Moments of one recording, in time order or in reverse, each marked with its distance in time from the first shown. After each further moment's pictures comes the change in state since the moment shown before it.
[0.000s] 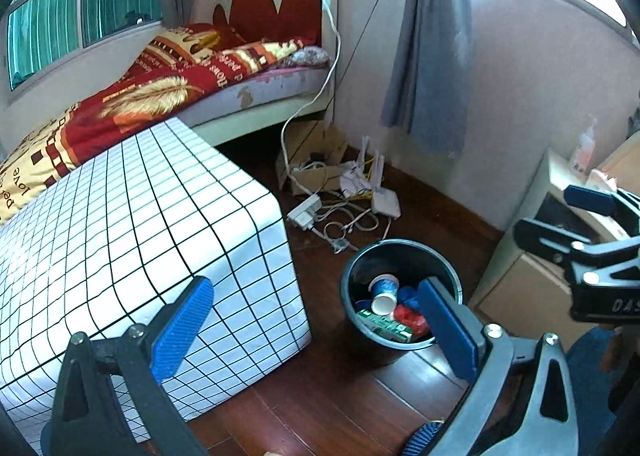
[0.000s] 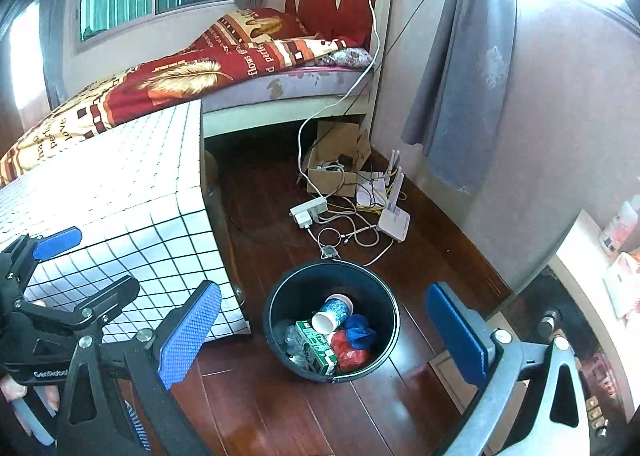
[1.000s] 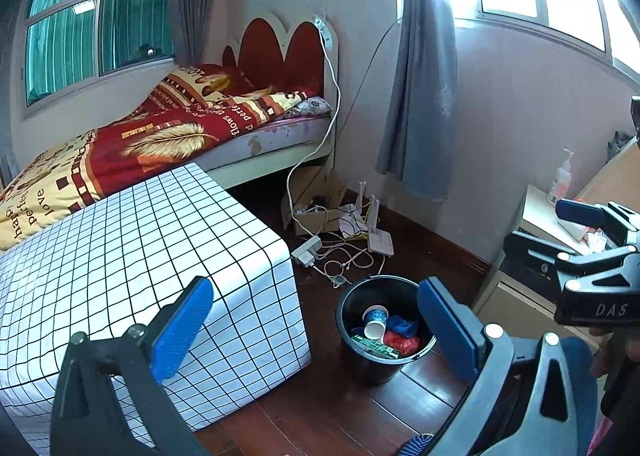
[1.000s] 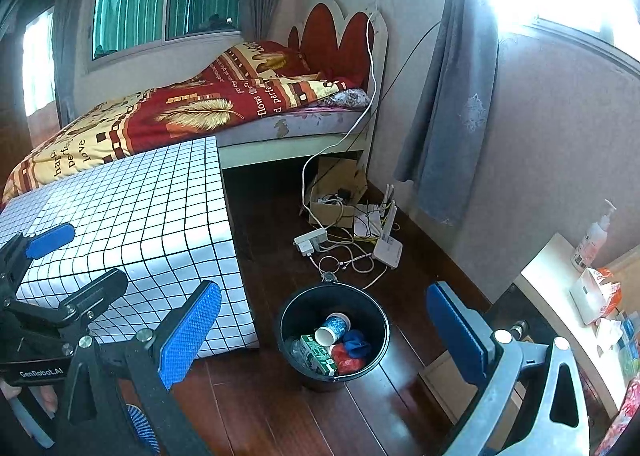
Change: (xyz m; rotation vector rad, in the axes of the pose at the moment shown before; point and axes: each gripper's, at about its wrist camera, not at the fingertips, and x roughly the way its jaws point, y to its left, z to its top) left arm -0.075 0.004 0.004 -0.009 -0.149 0.009; right arm -0.085 0.004 0.005 -0.002 -0.099 -0.005
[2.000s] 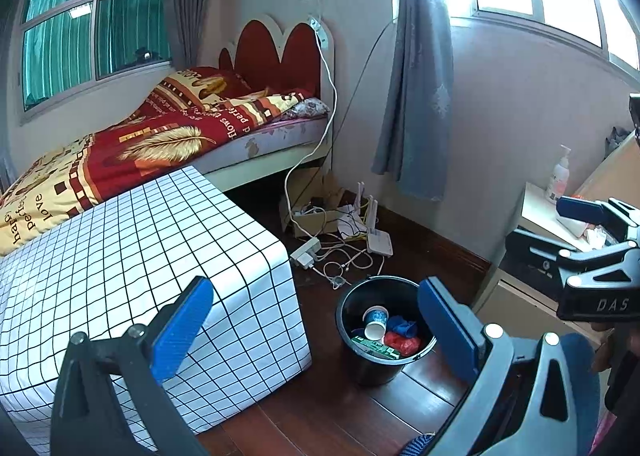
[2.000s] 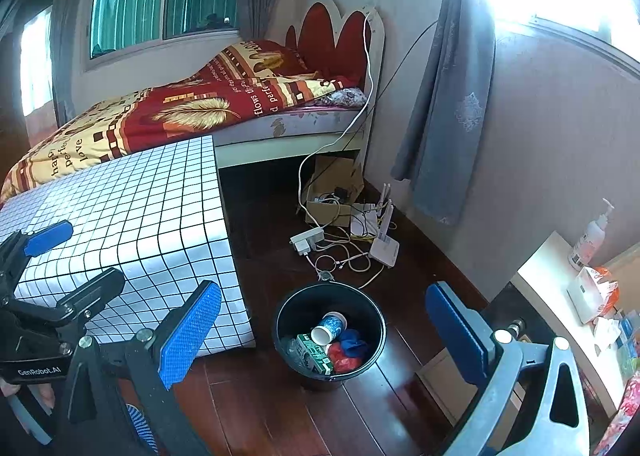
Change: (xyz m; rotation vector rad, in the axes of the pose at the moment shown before) left arm -0.001 -0.002 0.003 0.019 -0.004 -0.004; right arm 0.000 -0.001 -0.002 0.000 0.001 -0.012
